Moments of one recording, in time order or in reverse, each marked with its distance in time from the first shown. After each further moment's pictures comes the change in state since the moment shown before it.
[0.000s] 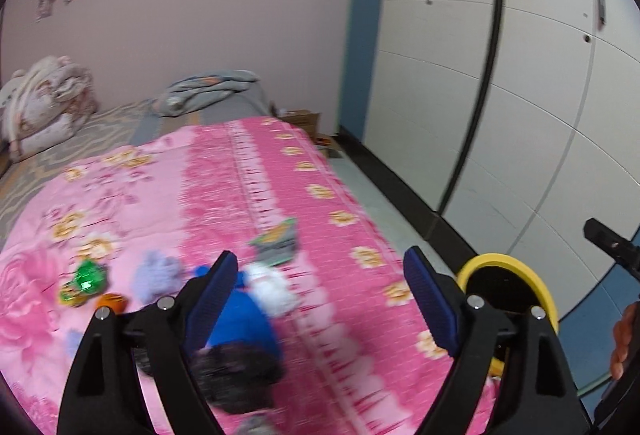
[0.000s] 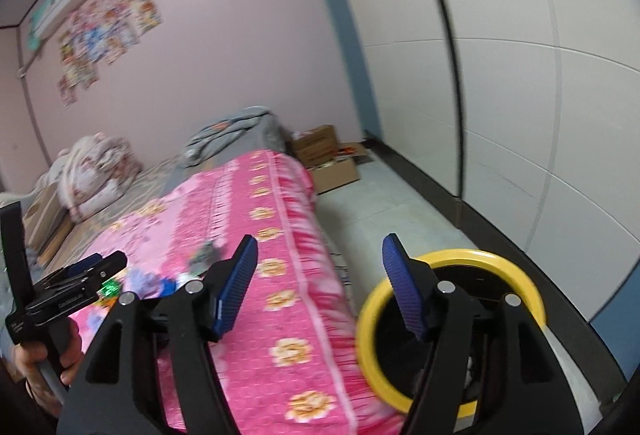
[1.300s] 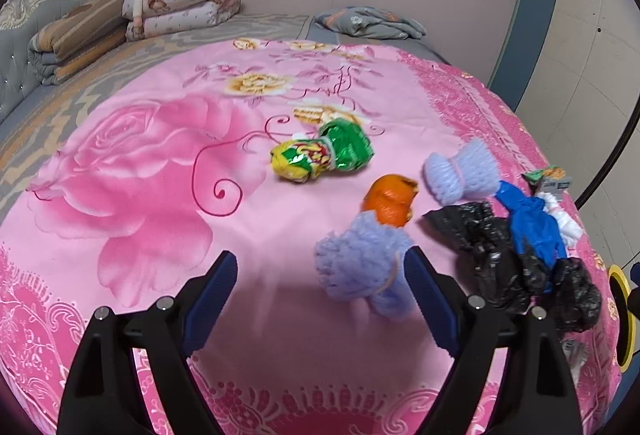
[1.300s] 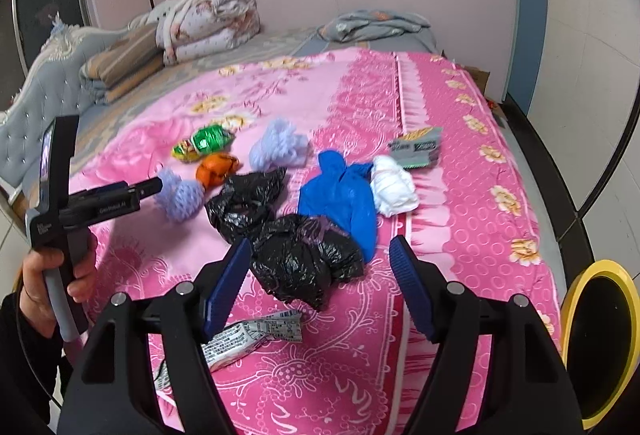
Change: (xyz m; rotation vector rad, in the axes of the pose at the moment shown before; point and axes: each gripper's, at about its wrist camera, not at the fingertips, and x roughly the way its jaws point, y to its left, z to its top) left arm 0.006 0.271 -0.127 -0.328 0.163 0.328; right arm 0.104 0.247 -0.132 -0.425 0.338 0.298
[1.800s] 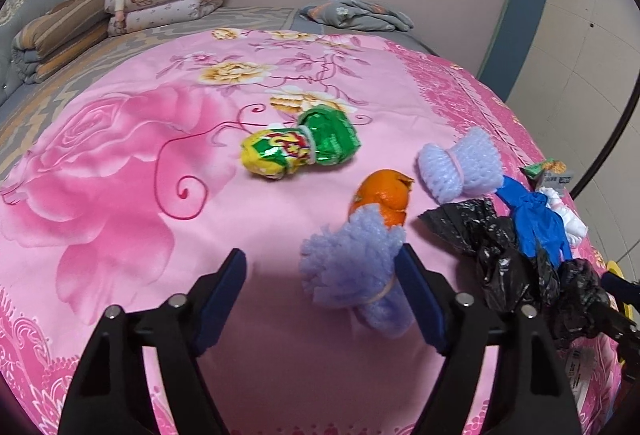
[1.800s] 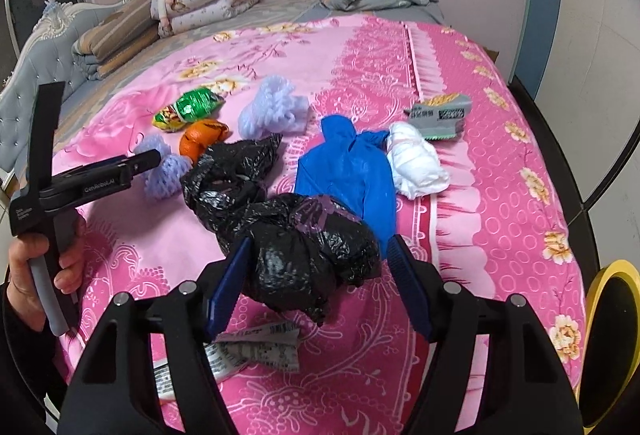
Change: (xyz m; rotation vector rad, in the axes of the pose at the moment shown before) left arm 0.030 -0.012 0.001 0.024 0.013 -0.068; right arm 0.058 0.003 -0.005 -0.015 0.105 -0.008
